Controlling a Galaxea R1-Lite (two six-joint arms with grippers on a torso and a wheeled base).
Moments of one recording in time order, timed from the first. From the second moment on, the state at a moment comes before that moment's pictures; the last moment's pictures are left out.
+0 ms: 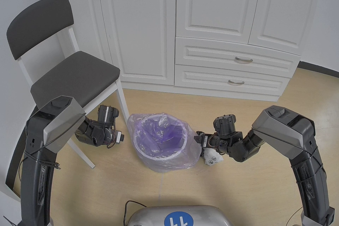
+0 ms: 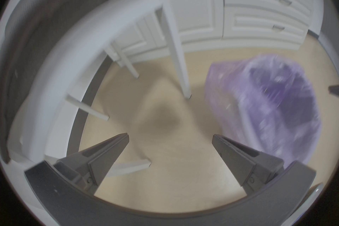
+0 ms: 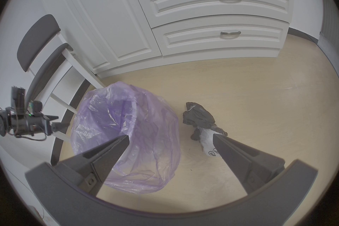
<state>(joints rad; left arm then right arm) -0.21 2.58 -1.43 -0.37 0.35 0.06 0.41 2.61 -1.34 -0.70 -0.11 0.39</state>
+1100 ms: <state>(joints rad) -0.24 2.87 -1.99 -0.07 0.28 0.03 0.38 2.64 -1.38 -0.69 -0.09 0.41</state>
